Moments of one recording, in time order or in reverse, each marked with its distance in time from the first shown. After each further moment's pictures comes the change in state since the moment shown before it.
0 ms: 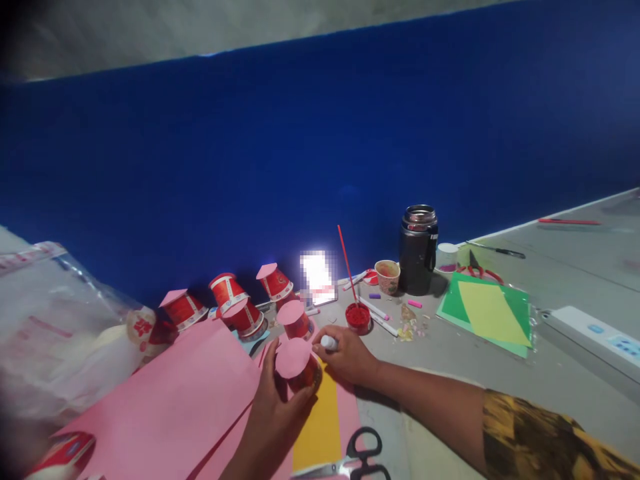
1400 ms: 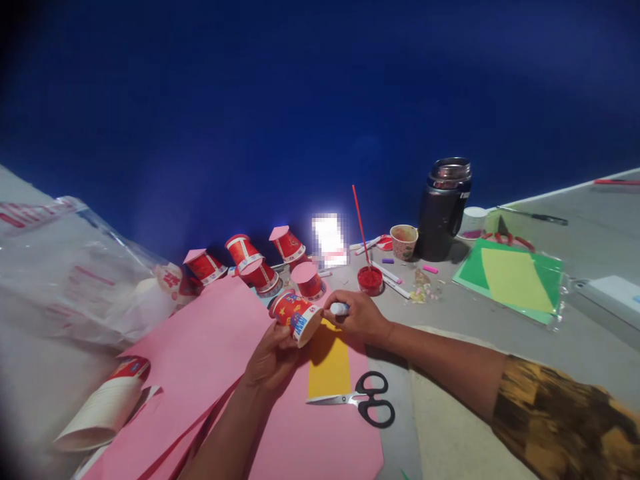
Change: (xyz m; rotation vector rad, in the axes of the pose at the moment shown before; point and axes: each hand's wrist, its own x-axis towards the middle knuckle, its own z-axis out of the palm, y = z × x) left_hand 0.004 0.025 -0.005 -0.443 -0.073 -0.296; right_hand -0.010 0.000 -0.005 -0.130 -0.042 -0.196
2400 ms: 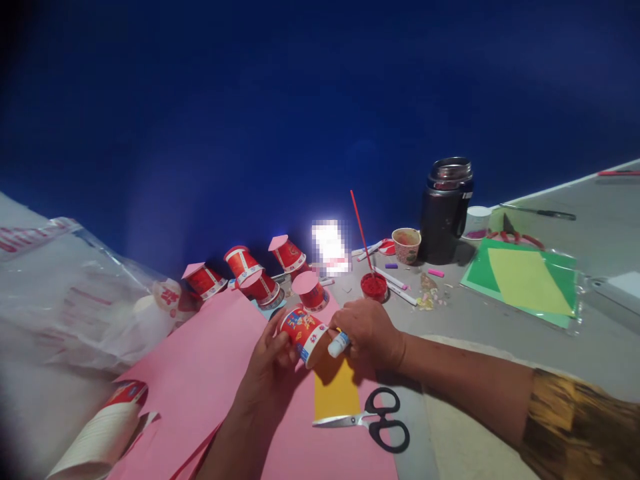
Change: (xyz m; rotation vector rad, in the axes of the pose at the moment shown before) left_hand -0.004 0.008 -0.004 0.159 0.180 0.007; right_hand -0.008 -0.011 -0.007 -0.454 0.068 -0.356
